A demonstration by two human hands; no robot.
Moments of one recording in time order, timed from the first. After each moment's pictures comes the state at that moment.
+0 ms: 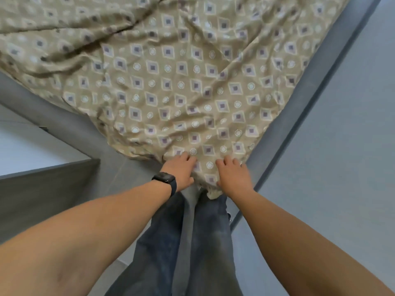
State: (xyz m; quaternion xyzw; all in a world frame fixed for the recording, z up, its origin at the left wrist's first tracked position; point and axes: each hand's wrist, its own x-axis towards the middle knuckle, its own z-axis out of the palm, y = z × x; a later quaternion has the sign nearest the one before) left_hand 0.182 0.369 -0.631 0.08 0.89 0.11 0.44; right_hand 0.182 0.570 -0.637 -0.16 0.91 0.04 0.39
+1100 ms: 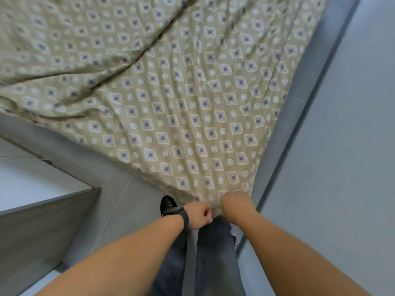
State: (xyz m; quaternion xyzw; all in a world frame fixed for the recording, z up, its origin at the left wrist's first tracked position) left_hand 0.214 0.420 -0.642 0.03 0.75 0.30 0.59; right_hand 0.192 0.585 -0.645 -0.21 0.84 0.10 0.50
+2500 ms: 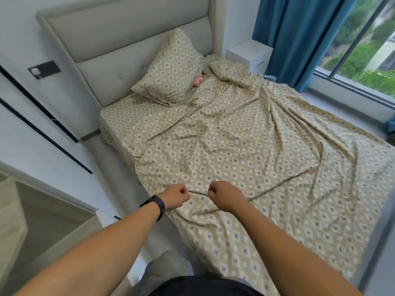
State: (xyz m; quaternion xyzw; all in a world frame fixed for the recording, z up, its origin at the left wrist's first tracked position) left_hand 0.013 -0.099 -0.268 -0.25 0.82 0.47 0.20; right_hand -0.075 0.095 -0.238 -0.27 0.91 -0.15 0.28
